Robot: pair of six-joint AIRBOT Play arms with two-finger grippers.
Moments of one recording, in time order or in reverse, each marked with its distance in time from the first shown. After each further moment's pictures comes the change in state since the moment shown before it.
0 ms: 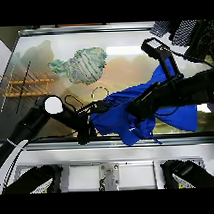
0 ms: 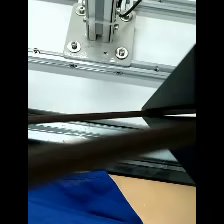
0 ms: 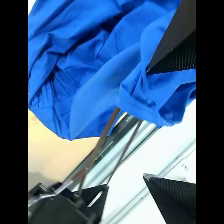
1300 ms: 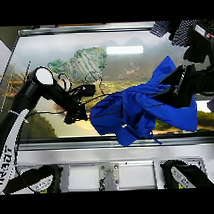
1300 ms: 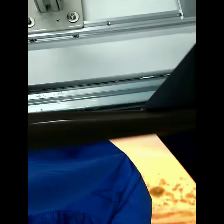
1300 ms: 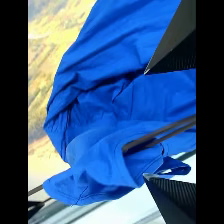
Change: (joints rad) left arm 0.240 -0.245 0.278 -0.002 -0.225 0.444; right arm -0.603 -0.015 -0.051 0.449 0.150 -0.709
